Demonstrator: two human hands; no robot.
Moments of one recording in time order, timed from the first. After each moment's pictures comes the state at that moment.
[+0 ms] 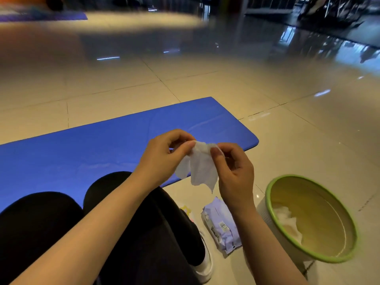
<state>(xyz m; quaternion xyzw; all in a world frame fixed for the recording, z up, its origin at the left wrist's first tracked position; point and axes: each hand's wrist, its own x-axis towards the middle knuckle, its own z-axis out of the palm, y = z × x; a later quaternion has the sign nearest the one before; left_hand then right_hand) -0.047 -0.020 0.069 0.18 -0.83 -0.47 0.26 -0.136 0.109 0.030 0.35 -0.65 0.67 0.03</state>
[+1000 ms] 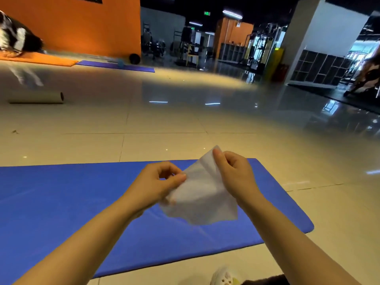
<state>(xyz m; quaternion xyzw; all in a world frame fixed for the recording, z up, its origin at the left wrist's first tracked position) 0.031 -0.193 0.101 0.32 -0.72 -0.53 0.30 -0.143 -0.108 0.119 0.44 -0.72 0.52 -0.10</state>
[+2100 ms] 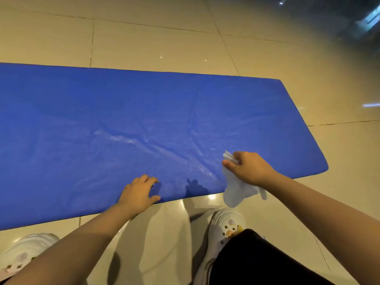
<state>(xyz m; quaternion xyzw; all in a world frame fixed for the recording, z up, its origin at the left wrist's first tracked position) 0.002 -0.278 -0.264 0.41 -0.85 -0.29 -0.15 -0.257 -0.170 -0.101 0.43 -0.86 -0.02 -0.26</state>
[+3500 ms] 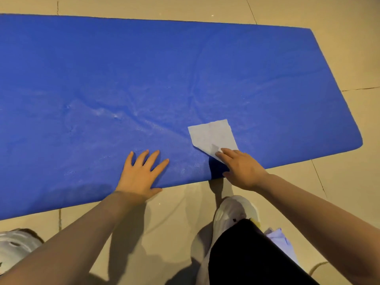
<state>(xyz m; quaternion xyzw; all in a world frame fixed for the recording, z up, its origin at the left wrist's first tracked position) -0.021 -0.278 -0.336 0.22 -0.97 -0.02 -0.07 -0.293 -0.156 -0.255 0.62 -0.73 -0.16 -0.26</state>
